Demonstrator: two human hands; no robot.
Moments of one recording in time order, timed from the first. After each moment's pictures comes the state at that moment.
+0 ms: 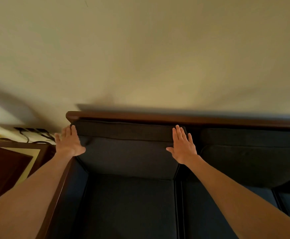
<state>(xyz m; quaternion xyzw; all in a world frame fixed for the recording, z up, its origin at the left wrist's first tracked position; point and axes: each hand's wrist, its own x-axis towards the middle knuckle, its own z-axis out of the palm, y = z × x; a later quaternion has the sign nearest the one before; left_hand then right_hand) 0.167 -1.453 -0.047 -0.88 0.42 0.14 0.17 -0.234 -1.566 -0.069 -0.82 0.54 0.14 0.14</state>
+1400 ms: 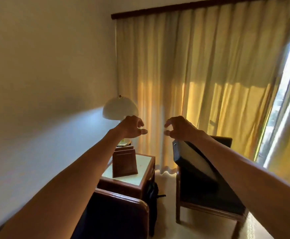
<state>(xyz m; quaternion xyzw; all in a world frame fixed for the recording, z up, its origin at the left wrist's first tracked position) -1.139 -1.318 0.445 -0.08 0.97 0.16 -0.13 -1.248 -1.121 0.439 -0.40 0.90 -0.16 -0.10</state>
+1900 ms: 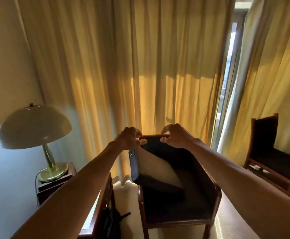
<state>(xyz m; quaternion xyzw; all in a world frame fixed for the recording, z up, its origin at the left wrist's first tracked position) -1.542 -1.254 0.385 0.06 0.98 0.20 -0.07 -1.576 -1.038 0.386 -0.23 0.95 -0.19 -0.07</state>
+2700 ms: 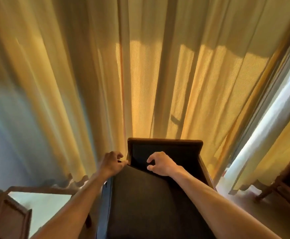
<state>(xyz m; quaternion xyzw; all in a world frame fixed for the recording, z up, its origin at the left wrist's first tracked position) -2.005 -1.302 0.197 -0.13 0.95 0.29 -0.03 -2.066 -1.093 0.200 -0.23 0.94 -0.23 0.12</state>
